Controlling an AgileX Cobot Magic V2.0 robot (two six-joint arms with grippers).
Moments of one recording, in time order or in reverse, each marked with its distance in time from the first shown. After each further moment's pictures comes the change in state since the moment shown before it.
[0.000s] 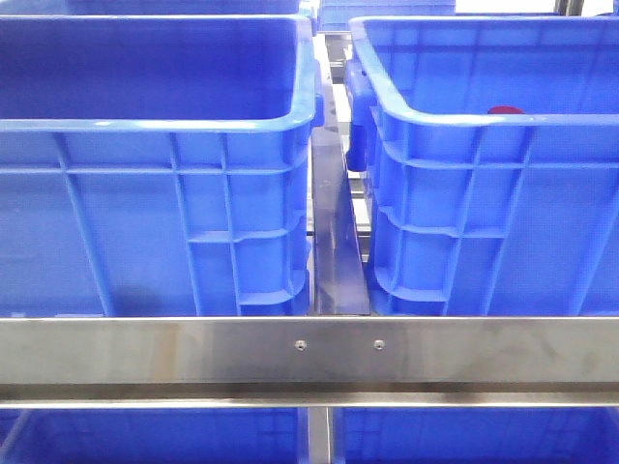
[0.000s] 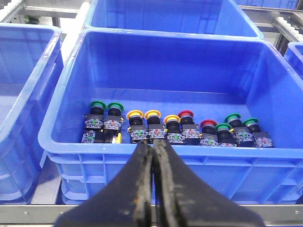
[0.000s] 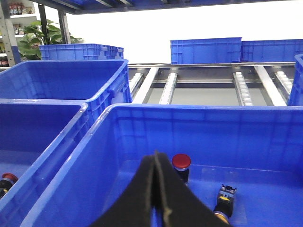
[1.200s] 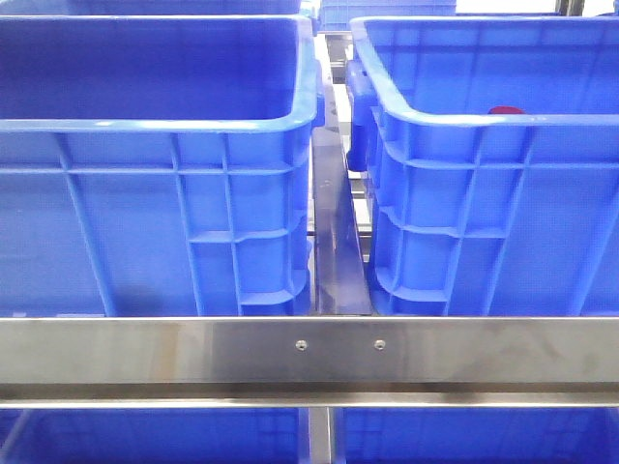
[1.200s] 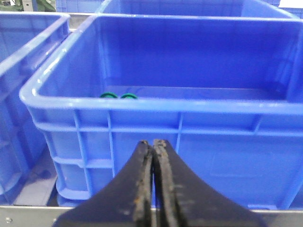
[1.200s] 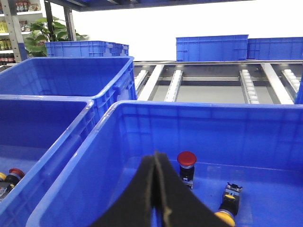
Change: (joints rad) left arm 0.146 -0.146 0.639 -0.101 -0.659 0.138; right arm 0.000 0.000 0.000 -0.002 0.022 0.000
